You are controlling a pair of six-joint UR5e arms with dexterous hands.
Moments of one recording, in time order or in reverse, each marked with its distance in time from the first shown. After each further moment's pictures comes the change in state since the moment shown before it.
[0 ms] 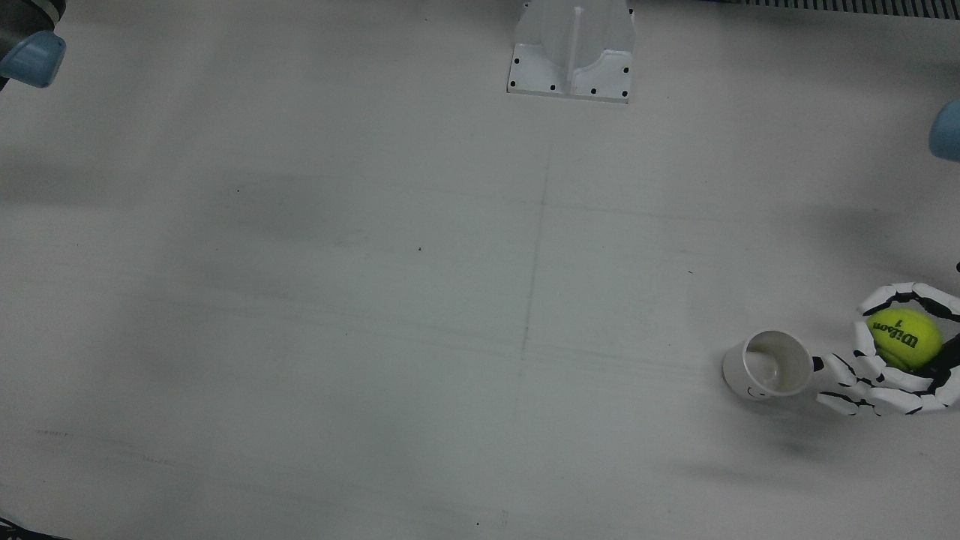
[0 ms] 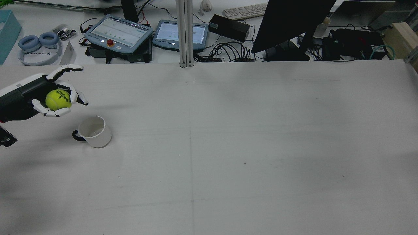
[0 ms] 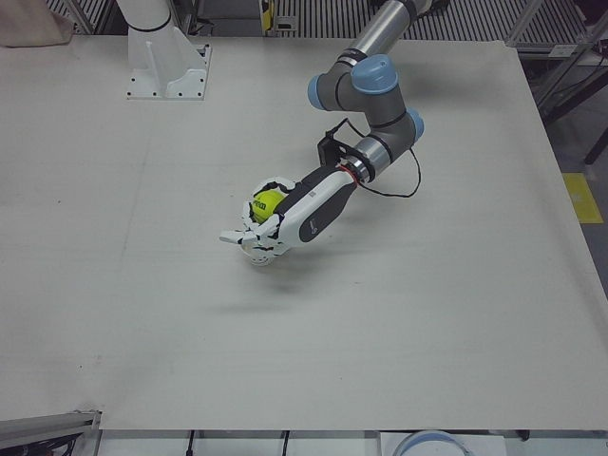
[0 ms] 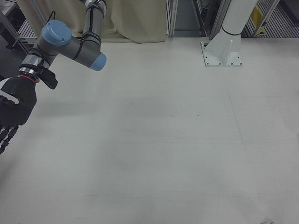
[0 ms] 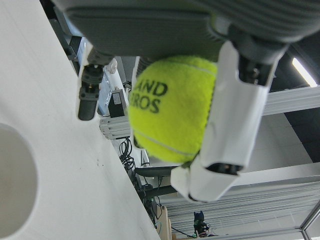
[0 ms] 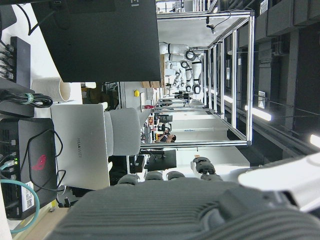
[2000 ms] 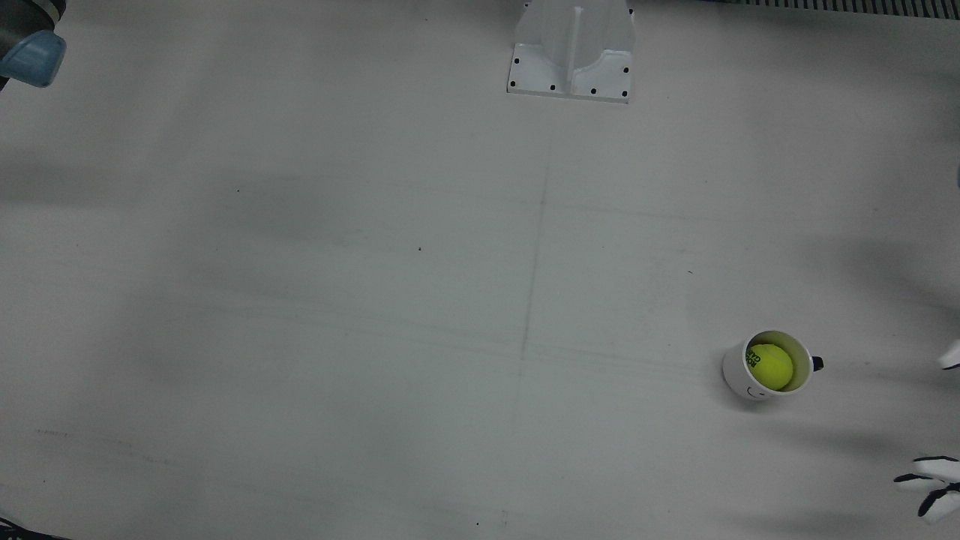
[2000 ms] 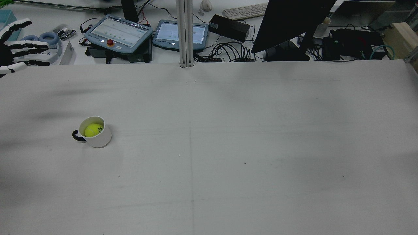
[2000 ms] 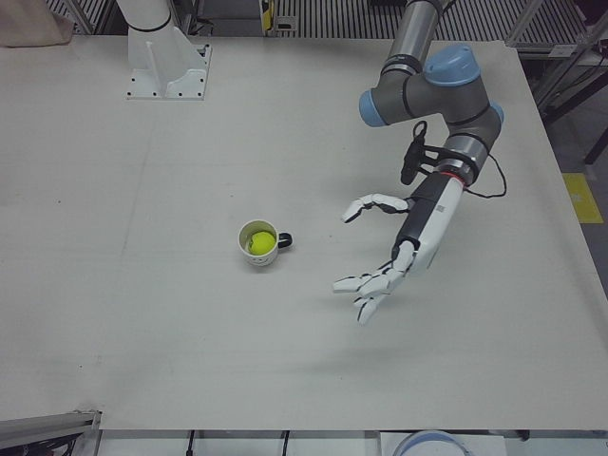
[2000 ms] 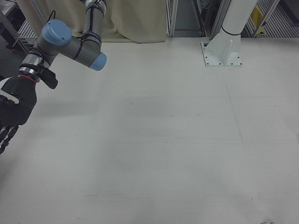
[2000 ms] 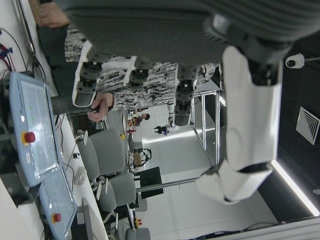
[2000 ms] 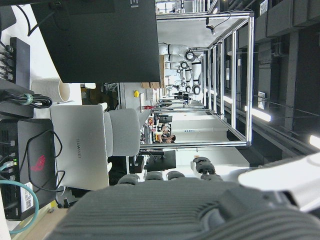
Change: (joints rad) left arm -0.354 -0.015 0.142 -0.035 0.002 -0.141; right arm 0.000 0.000 0.003 -0.001 0.000 -0.002
